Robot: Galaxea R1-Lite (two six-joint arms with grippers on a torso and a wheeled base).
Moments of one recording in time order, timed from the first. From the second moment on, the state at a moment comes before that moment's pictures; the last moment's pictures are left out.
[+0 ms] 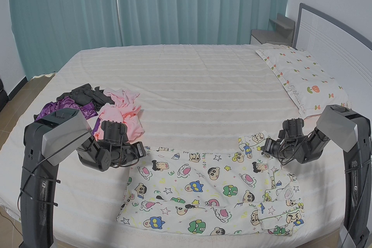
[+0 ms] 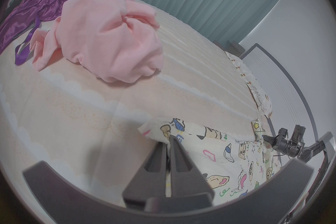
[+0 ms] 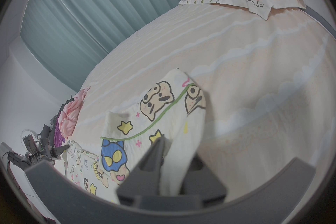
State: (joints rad) left arm -0.18 2.52 -1.20 -0.65 -0.21 -0.50; right arm 0.08 2.53 -1.17 -0.68 0.20 0.45
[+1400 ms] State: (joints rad) left arm -0.19 2.42 -1.17 -0.69 -0.17 -0.51; right arm 0.01 2.42 -0.96 -1.08 0.37 0.45
